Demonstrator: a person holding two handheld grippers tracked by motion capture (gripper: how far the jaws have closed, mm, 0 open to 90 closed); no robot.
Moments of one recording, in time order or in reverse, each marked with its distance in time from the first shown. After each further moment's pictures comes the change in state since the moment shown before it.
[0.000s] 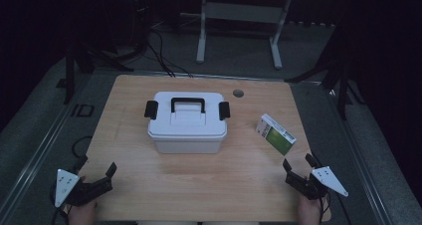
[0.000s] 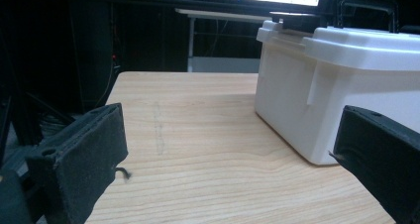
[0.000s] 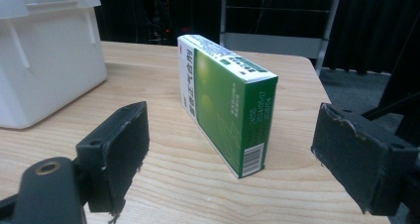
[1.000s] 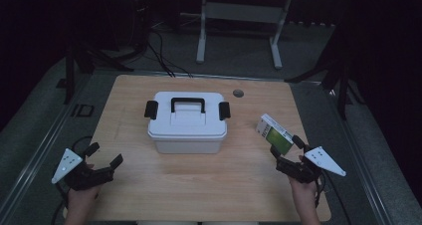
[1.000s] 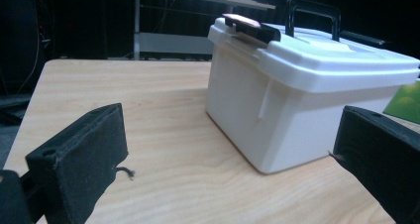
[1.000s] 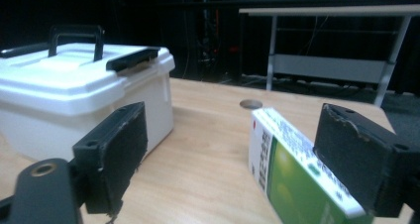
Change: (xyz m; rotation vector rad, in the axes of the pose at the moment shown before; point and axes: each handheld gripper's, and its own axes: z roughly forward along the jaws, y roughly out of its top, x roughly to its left) left arm 0.003 0.038 0.034 0.109 -0.233 -0.054; right arm 0.034 0.070 0.020 -0.060 0.207 0.007
